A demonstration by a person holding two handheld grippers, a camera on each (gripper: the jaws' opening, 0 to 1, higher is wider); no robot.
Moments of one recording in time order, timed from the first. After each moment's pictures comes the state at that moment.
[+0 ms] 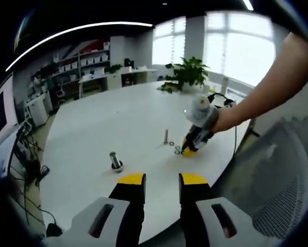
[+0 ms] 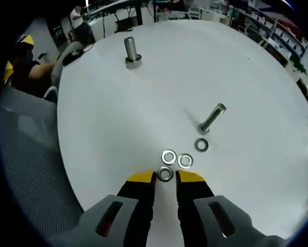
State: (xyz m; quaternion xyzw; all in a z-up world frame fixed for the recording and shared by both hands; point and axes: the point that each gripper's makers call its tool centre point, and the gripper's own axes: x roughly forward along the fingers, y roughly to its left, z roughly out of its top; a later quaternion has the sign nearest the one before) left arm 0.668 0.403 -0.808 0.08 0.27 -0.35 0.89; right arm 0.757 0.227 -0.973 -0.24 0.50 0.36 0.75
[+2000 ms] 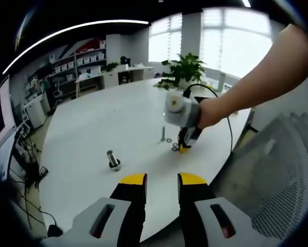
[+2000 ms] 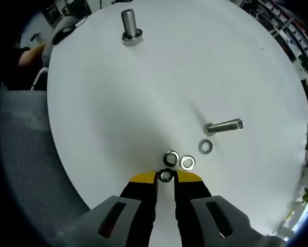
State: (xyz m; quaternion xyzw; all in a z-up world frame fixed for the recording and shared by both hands) left arm 0.665 0.400 -0.812 0.09 0.28 -0.36 0.89; right arm 0.755 0.230 -0.977 -0.31 0.57 0.32 0.69
